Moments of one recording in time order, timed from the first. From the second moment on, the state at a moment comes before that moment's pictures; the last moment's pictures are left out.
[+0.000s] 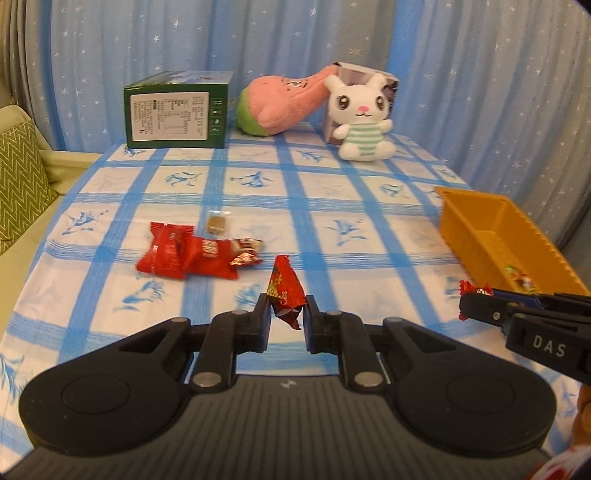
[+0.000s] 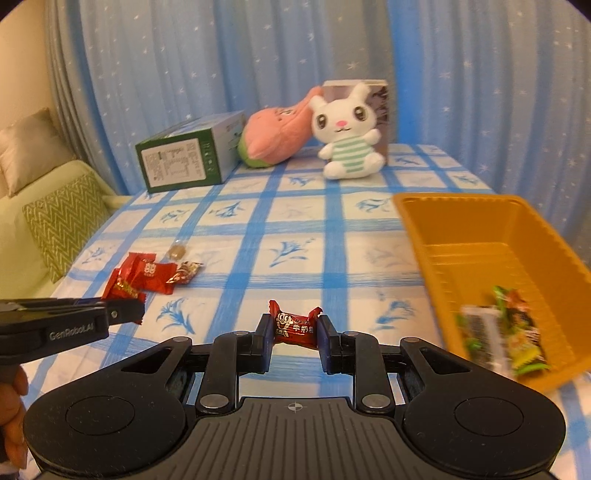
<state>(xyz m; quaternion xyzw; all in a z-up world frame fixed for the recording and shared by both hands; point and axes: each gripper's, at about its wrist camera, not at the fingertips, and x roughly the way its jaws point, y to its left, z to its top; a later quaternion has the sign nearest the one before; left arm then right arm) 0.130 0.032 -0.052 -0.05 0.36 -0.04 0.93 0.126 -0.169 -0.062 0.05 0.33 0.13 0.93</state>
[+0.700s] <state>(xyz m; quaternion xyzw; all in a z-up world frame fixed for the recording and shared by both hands) 0.084 -0.085 -0.009 -0.02 0.35 -0.12 0.93 0.063 -0.272 -0.027 0.09 0.32 0.05 0.94</state>
